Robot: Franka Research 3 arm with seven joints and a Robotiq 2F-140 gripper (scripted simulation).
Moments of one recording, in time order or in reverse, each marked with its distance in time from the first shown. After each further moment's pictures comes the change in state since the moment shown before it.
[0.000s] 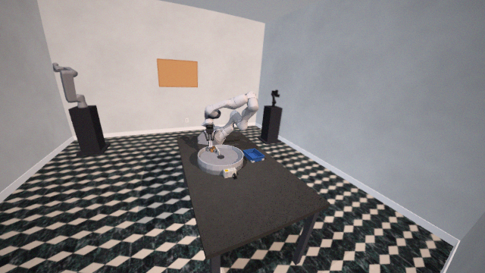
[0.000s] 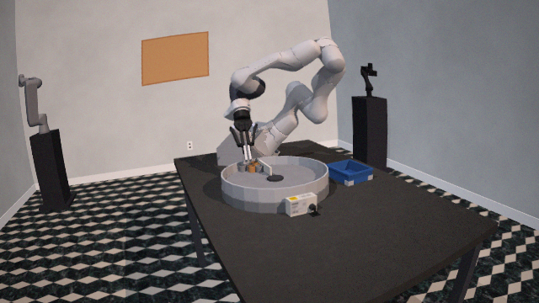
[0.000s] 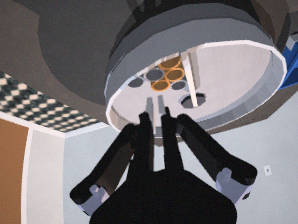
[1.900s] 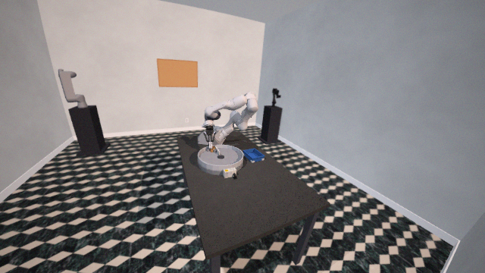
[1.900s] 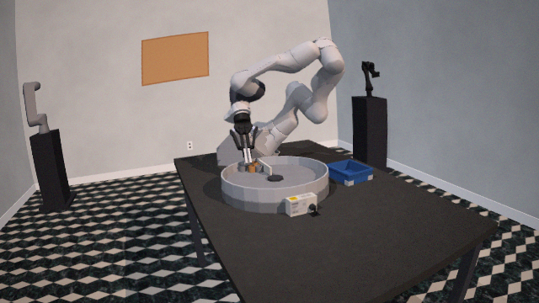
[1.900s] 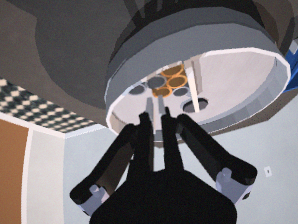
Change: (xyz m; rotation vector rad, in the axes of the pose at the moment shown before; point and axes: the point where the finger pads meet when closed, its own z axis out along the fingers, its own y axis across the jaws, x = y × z) arm 0.009 0.000 0.010 0.001 0.000 0.000
